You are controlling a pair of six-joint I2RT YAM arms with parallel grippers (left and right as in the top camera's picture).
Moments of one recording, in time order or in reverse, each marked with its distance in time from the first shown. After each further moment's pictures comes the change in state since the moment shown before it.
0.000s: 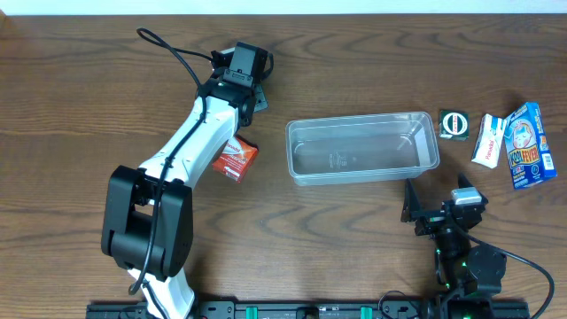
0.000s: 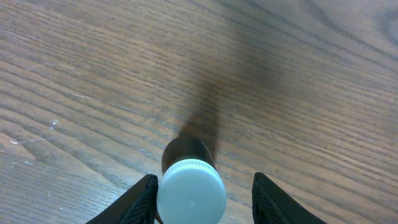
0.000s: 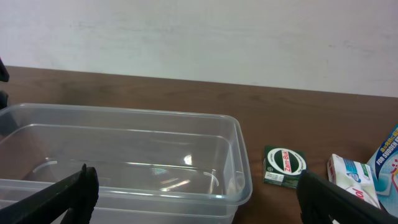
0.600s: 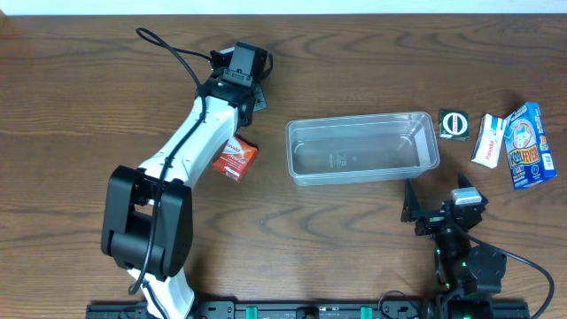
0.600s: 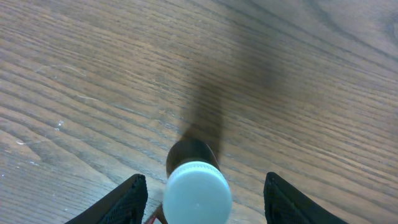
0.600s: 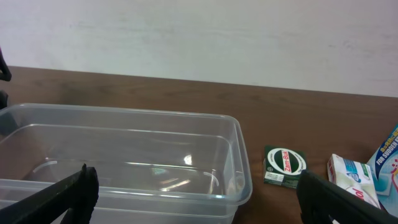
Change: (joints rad) left arm 0.004 0.000 0.000 -0.005 -0.013 0.000; right arm 0.000 0.000 0.000 0.000 0.000 0.000
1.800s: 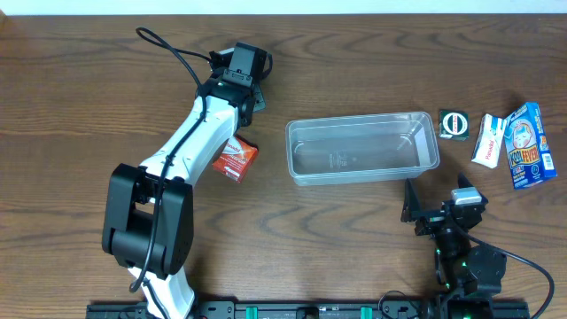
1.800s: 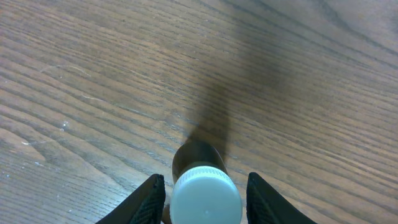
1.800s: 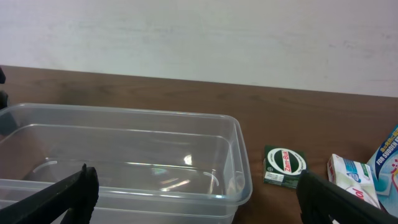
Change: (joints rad) left arm 0.002 0.010 0.000 0.000 -0.011 0.001; right arm 0.000 0.000 0.000 0.000 0.000 0.000
